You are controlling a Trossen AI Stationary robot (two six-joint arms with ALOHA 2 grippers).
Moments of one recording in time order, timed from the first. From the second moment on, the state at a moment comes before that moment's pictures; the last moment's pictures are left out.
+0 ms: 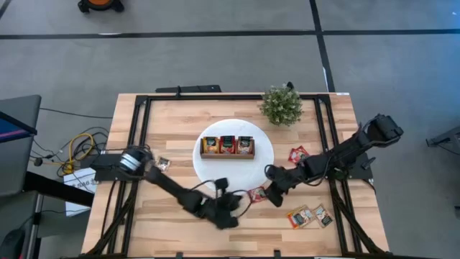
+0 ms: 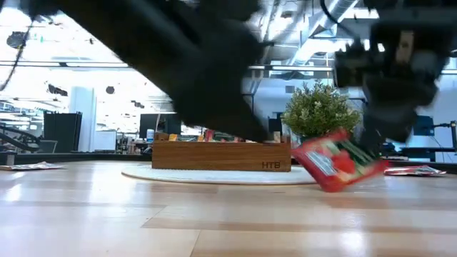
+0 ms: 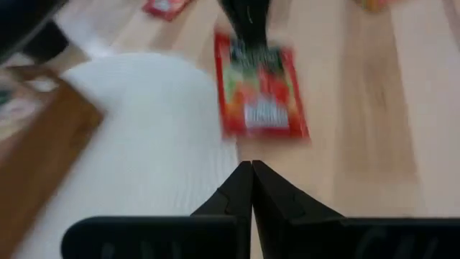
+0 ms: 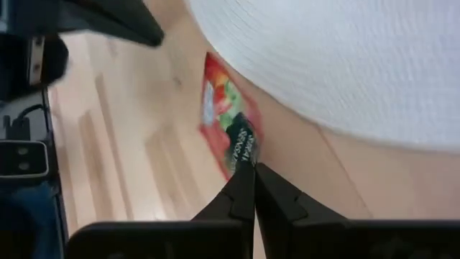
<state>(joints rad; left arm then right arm) -0.51 2.10 1.24 0.09 -0.77 -0.31 0.38 1.45 0.57 0.03 0.01 0.89</state>
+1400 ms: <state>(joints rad) -0.71 1.94 0.90 0.04 -0.92 -0.81 0.30 1.85 1.12 -0.30 0.22 0.48</state>
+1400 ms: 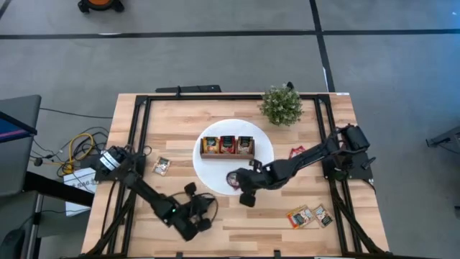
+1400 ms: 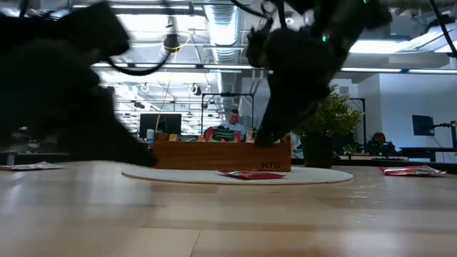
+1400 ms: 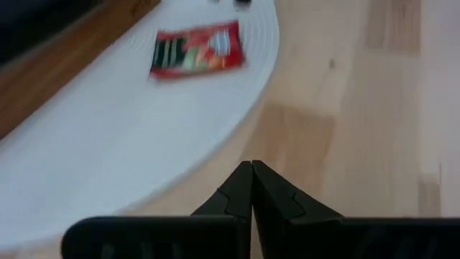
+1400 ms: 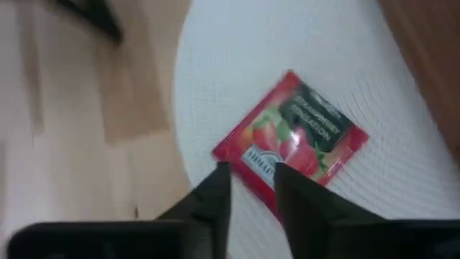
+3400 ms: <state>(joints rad) -0.40 2.13 0.89 0.58 -0.76 -0.54 0.18 1.81 0.81 0.16 0.00 0.86</state>
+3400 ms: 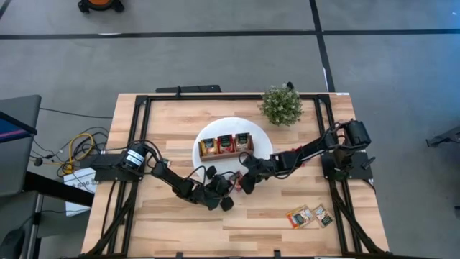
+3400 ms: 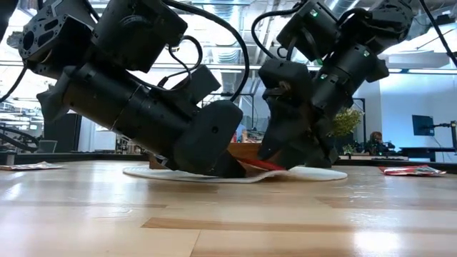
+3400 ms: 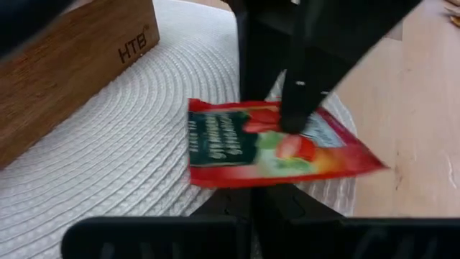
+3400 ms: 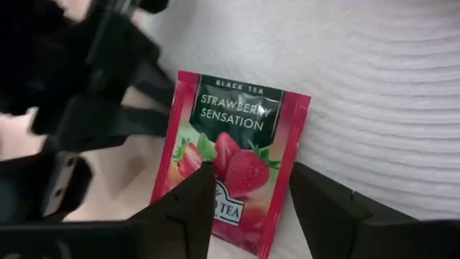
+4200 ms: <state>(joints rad) -0.43 2.06 0.89 0.49 -0.76 -0.51 0.25 1.81 0.81 0.23 0.01 0.70</state>
